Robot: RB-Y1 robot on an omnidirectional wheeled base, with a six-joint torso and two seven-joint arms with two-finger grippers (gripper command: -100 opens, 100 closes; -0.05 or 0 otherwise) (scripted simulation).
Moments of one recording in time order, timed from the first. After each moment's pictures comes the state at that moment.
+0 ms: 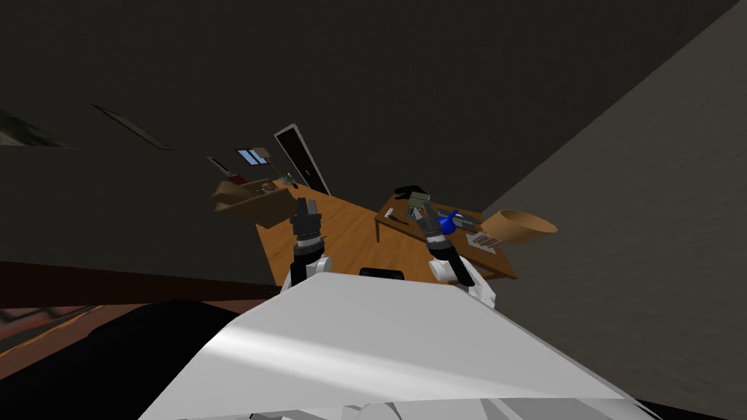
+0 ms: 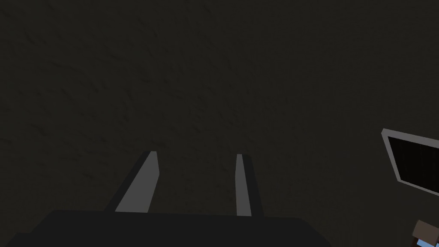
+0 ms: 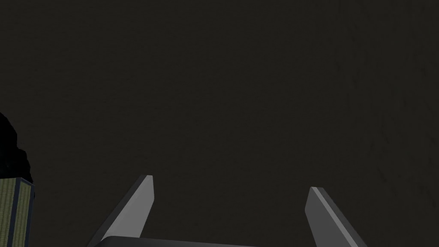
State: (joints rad) left arm 0.54 0.04 0.04 -2.33 0.02 -0.64 -0.15; right arm 0.34 -0.38 0.17 -2.07 -0.05 -0.43 -0.10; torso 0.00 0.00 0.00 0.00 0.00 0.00
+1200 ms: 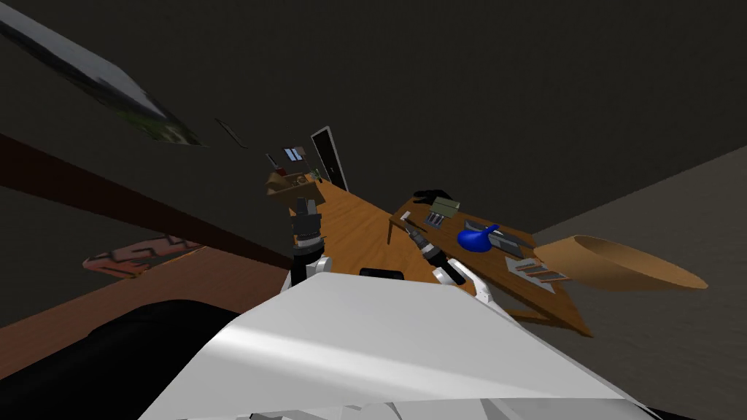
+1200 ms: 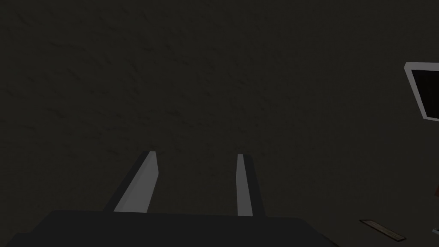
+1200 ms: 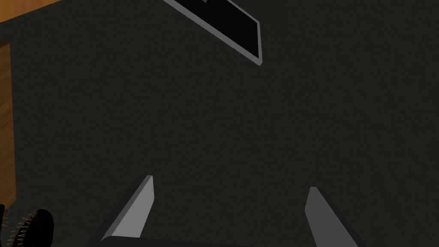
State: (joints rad) left arm 0.54 0.04 0.04 -2.33 0.02 -0.64 -0.15; right arm 0.25 -0.63 0.37 -1.75 0.06 -0.47 -0.01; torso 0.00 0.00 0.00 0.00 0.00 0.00
